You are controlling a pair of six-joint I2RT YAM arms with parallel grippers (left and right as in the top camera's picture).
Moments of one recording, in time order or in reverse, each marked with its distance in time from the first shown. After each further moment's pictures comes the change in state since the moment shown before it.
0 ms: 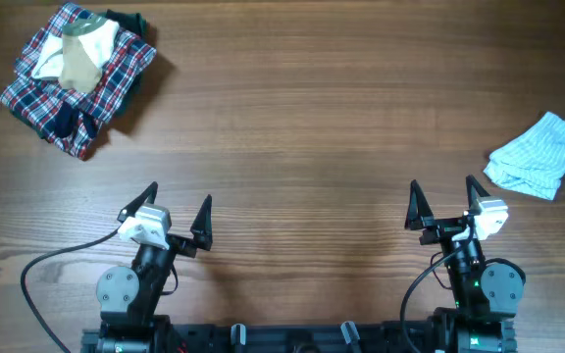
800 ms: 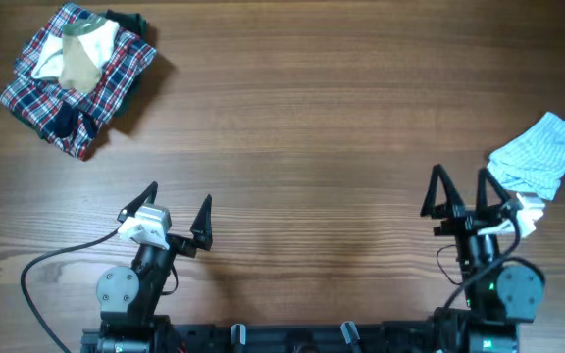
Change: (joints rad) left arm 0.000 0.000 0.000 0.000 0.000 0.000; right arm 0.000 0.124 0.169 0.018 0.065 0.332
